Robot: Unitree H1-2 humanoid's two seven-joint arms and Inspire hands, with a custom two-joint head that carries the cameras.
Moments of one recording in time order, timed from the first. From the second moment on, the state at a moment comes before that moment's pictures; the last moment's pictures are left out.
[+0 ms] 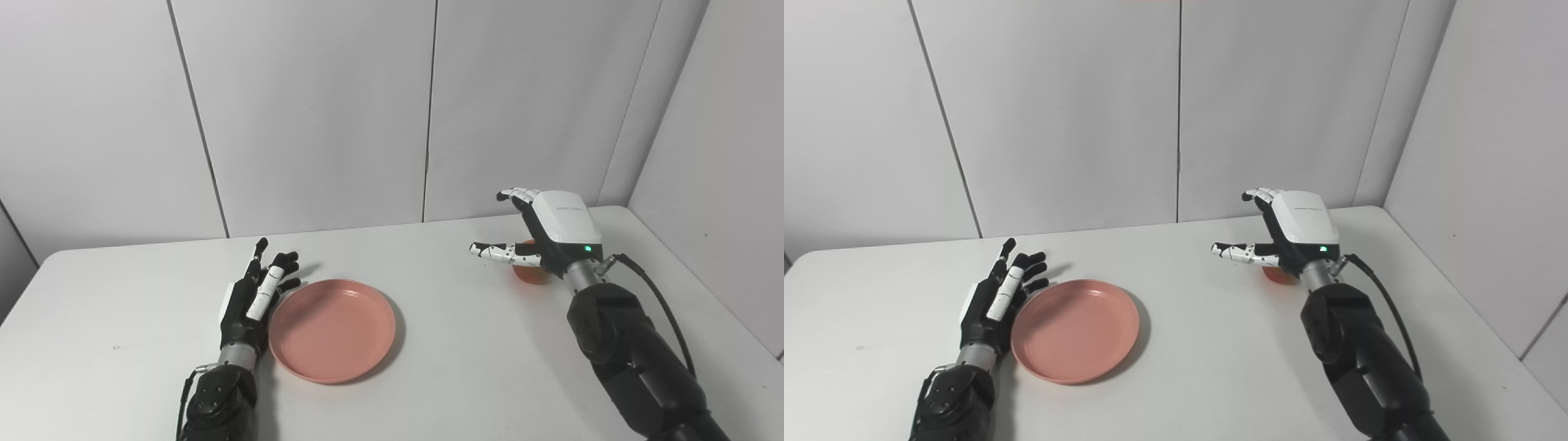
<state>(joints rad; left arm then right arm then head) -0.55 -0.02 0.09 0.75 -0.16 -0.18 -0.10 -0.49 -0.45 0.20 0.17 -0.93 0.19 -0.01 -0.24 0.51</state>
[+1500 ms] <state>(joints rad) -0.49 -0.04 0.07 0.64 -0.15 -0.14 -0.09 -0.61 -0.43 0.25 0.68 -0.71 0.18 -0.17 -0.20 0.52</state>
